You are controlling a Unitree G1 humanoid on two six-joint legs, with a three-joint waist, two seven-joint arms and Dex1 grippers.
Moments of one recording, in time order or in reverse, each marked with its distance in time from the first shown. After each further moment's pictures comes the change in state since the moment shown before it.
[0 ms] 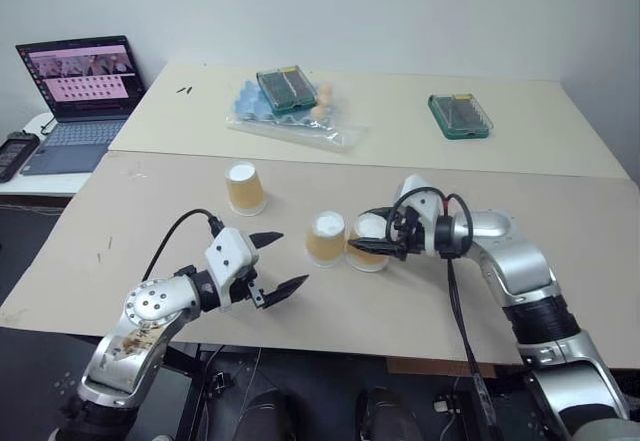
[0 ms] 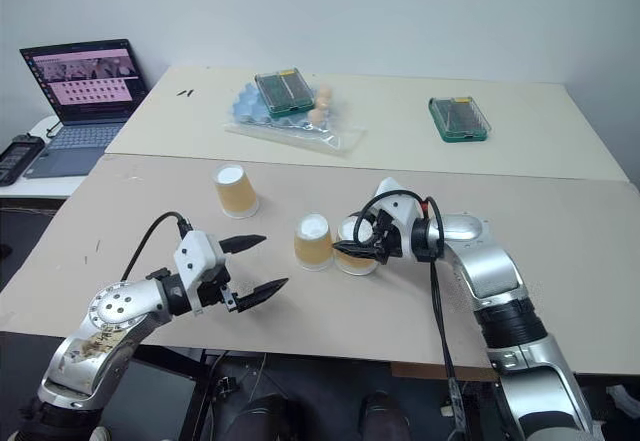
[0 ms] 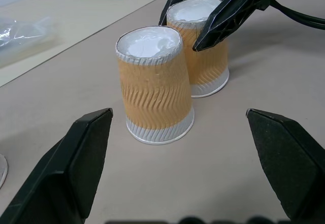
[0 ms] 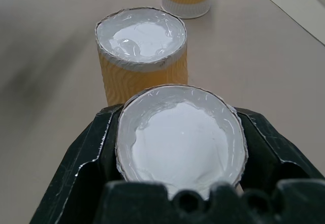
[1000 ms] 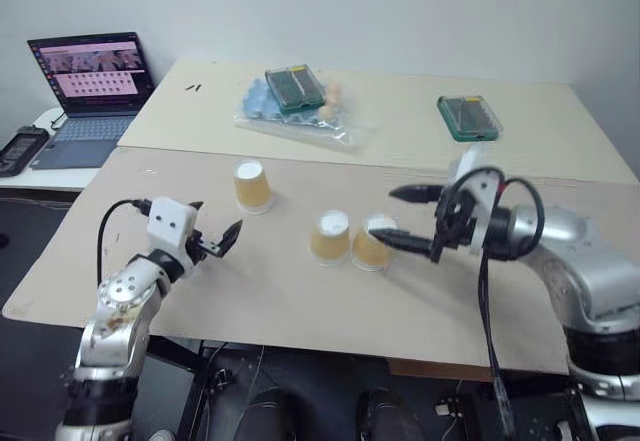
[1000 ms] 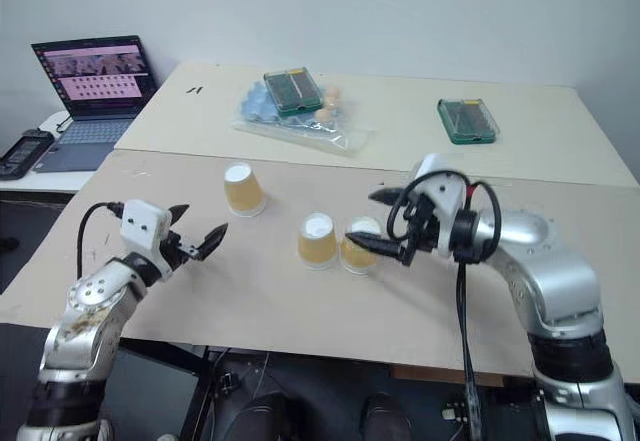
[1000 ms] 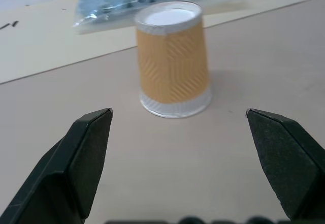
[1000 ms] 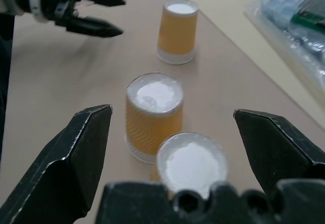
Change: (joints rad) left arm -0.143 -0.106 0.206 0.344 0.078 -0.047 0.273; right arm 0.144 -0.144 -0.211 -0.475 0.236 0.307 -0.123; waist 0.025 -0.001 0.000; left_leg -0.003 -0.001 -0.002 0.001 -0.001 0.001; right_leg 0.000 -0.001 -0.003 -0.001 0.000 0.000
